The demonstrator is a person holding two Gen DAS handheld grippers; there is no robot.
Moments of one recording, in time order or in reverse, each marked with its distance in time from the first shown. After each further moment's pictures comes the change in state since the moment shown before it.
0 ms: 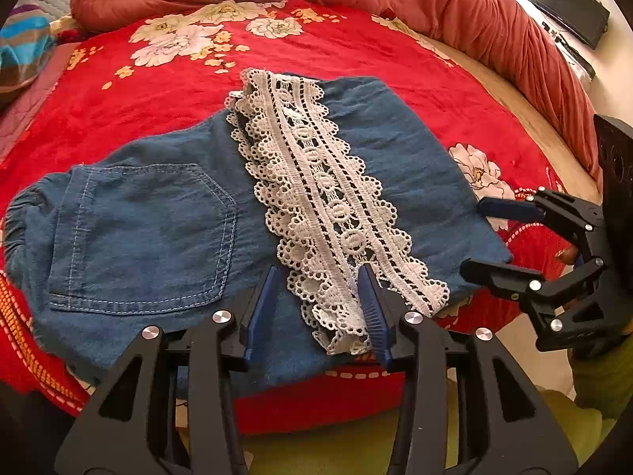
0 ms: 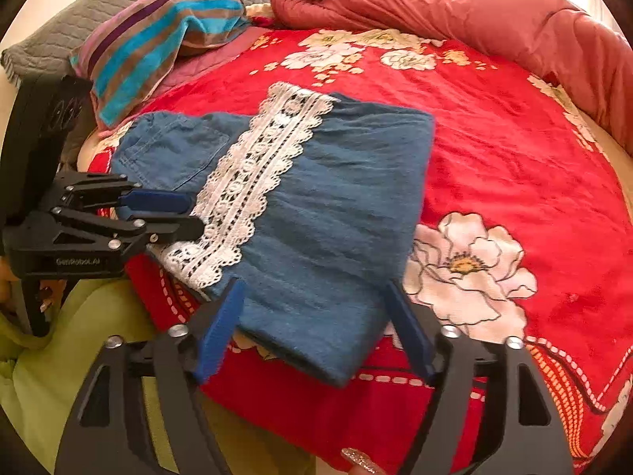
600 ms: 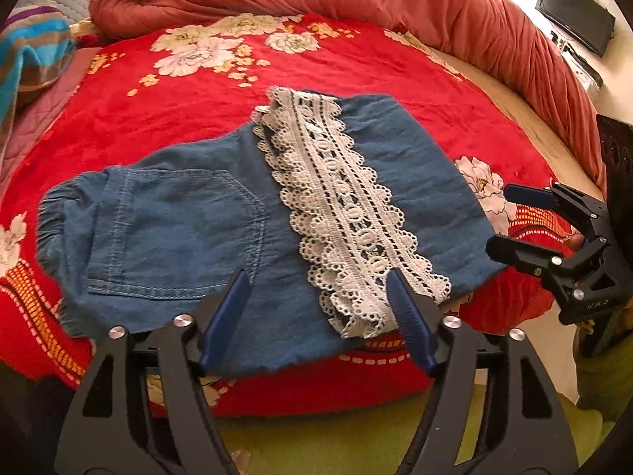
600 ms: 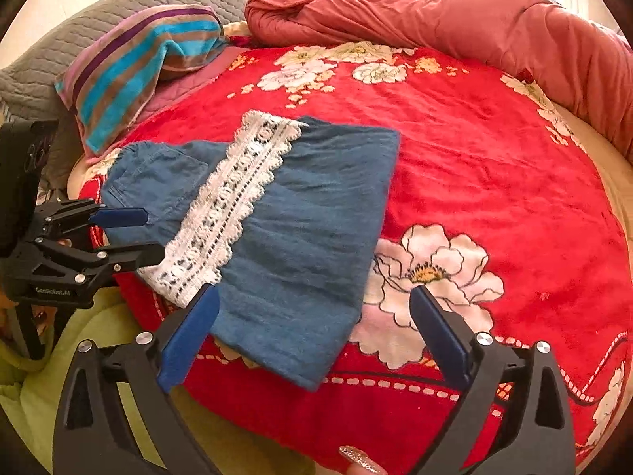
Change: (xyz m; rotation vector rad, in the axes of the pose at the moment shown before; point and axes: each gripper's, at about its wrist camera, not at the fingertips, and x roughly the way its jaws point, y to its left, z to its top) left arm -0.024 0.005 -0.004 -0.028 -0.044 0.051; right arm -0.017 -0.014 0.008 0.062 -0.050 -0.029
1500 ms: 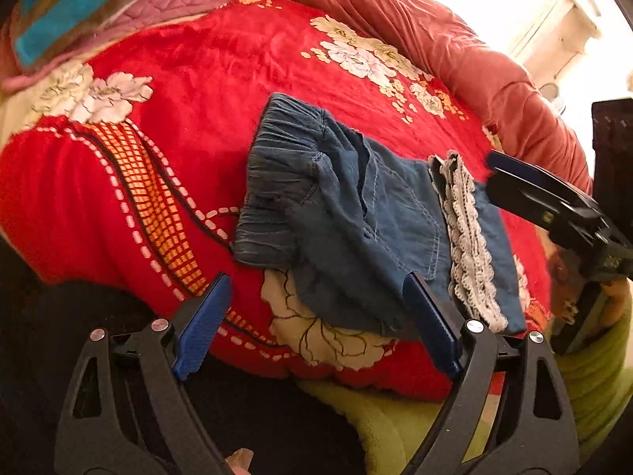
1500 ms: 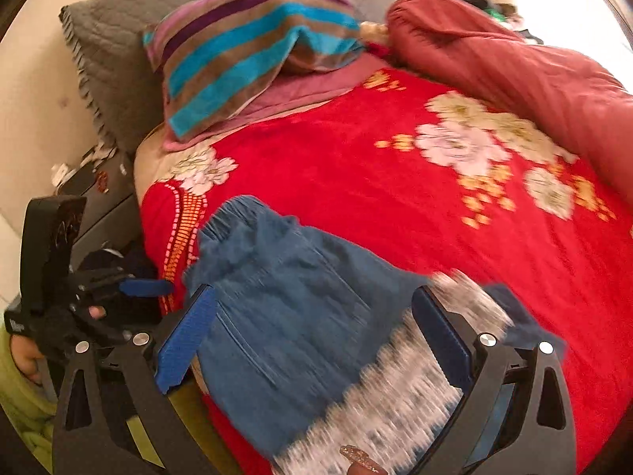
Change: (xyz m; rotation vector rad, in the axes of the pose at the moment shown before) left arm -0.044 0.143 -0.054 -0.496 -0.095 -0.045; right arm 0.074 0.147 0.134 -0.342 0.038 0.252
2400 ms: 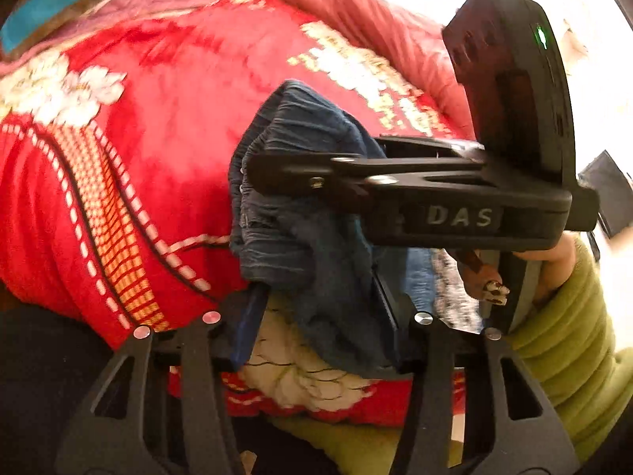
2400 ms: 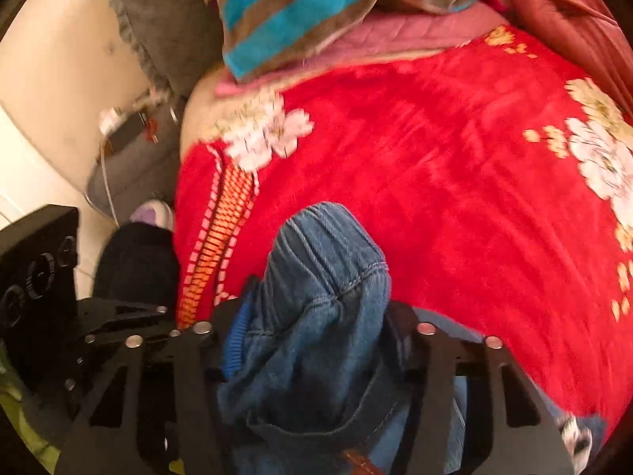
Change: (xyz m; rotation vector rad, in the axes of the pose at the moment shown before) left arm 0.016 -0.009 0.012 -0.029 -0.043 -0.091; right arm 0.105 0.026 0.047 -0.121 0.185 0.301
